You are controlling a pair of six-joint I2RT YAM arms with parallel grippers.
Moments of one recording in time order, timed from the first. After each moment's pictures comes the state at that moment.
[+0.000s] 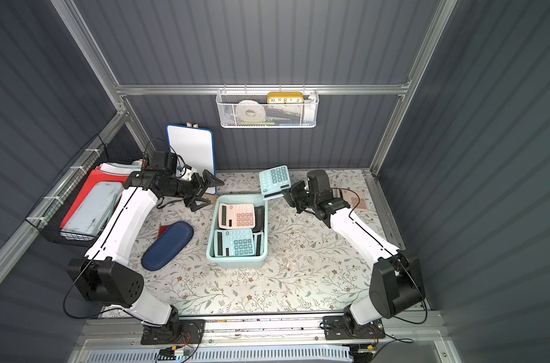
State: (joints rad) left arm -0.13 1.60 1.69 -1.04 0.67 -0.71; right arm 0.36 1.50 1.21 -0.21 -0.45 1.39
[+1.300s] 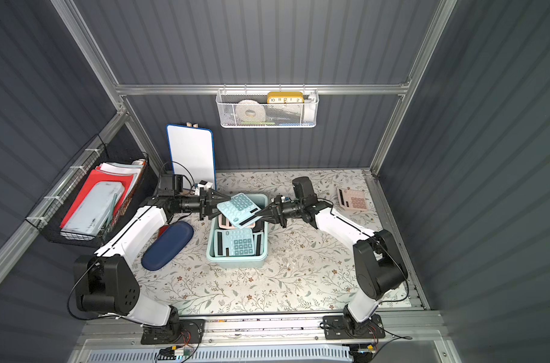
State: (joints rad) left arm -0.10 1.54 1.23 -0.51 1.19 -0.87; right arm 0.44 1.68 1.18 -0.02 -1.13 1.57
